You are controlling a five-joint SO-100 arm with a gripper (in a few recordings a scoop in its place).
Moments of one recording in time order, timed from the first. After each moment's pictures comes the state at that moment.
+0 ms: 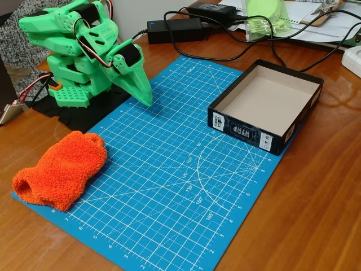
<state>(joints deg) 0.7 192.6 177.2 58.7 0.7</state>
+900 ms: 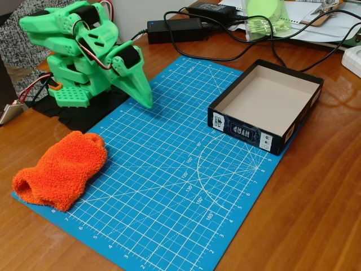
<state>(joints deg) 2.2 192.6 178.2 56.5 1.9</state>
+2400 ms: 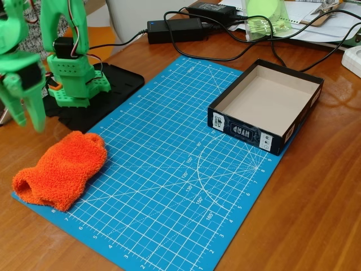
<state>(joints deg) 65.4 108.2 108.3 76.3 -65.9</state>
